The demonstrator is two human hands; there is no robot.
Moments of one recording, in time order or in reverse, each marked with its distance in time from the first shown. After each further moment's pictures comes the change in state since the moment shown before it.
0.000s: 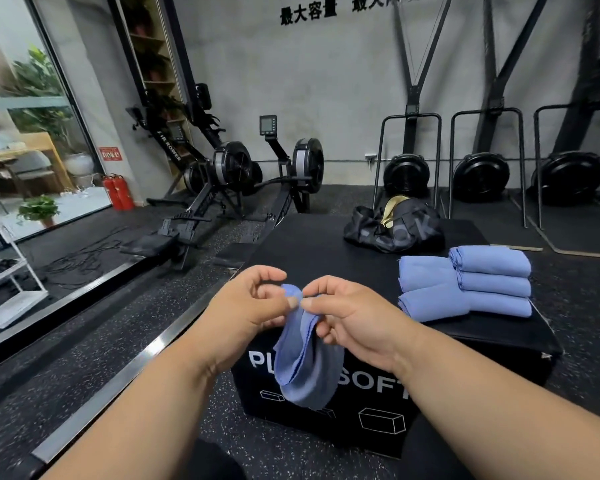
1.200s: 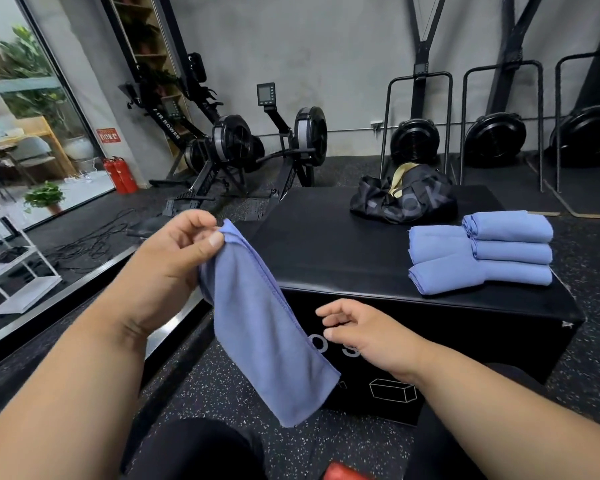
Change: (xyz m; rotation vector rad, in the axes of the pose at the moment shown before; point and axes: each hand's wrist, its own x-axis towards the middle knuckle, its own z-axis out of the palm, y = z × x) left_hand 0.002 0.042 -0.076 0.000 0.002 0.173; right_hand 0.014 0.089 -0.040 -0.377 0.057 0.060
